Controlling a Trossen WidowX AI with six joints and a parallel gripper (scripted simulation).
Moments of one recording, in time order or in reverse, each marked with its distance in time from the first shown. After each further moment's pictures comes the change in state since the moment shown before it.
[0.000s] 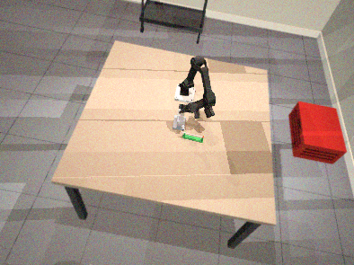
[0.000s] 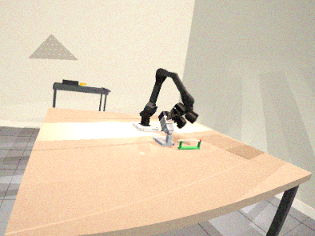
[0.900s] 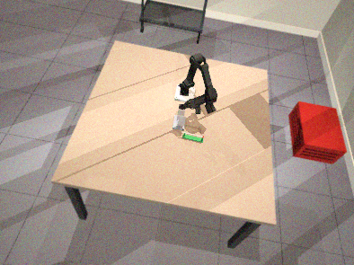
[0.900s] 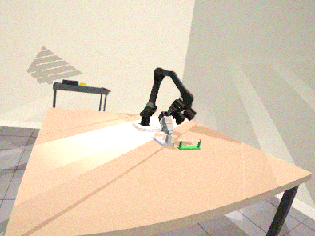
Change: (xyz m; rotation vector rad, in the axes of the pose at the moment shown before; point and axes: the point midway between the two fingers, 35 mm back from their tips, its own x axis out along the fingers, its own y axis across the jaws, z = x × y) arm -0.016 -0.001 -0.023 -0.015 0.004 -0.005
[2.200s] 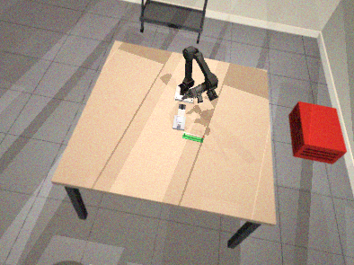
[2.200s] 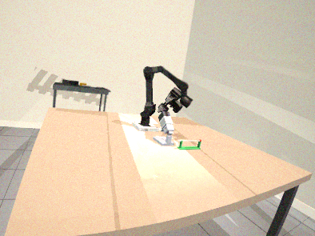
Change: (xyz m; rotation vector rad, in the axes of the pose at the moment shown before) arm -0.032 -0.015 -0.056 -0.031 -0.122 0.000
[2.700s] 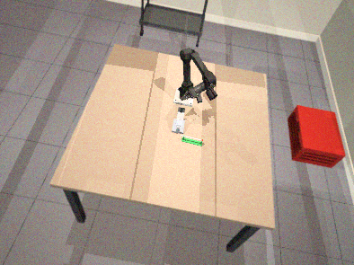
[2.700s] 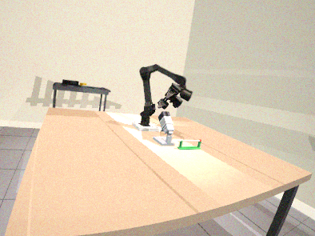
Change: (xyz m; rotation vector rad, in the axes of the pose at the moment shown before) arm -0.007 -0.020 -0.016 -0.002 -0.057 -0.005
